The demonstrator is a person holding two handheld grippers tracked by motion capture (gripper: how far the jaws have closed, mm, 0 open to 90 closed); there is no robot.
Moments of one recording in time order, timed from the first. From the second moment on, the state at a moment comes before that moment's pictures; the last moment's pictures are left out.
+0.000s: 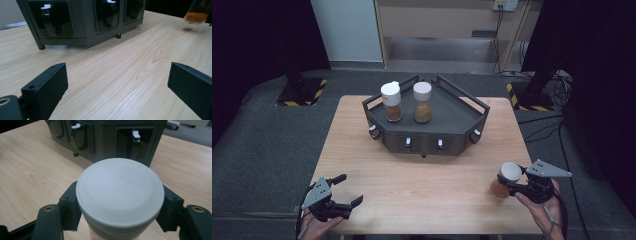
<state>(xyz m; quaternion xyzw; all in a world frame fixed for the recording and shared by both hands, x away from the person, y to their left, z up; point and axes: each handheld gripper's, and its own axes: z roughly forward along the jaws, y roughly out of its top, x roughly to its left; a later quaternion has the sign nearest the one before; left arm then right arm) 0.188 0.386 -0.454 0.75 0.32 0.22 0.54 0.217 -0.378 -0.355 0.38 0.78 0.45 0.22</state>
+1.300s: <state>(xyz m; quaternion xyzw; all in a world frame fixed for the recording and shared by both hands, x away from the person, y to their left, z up) 0.189 0.386 -0.454 0.75 0.32 0.21 0.54 0.300 -0.318 -0.242 0.32 0.81 0.46 0.18</state>
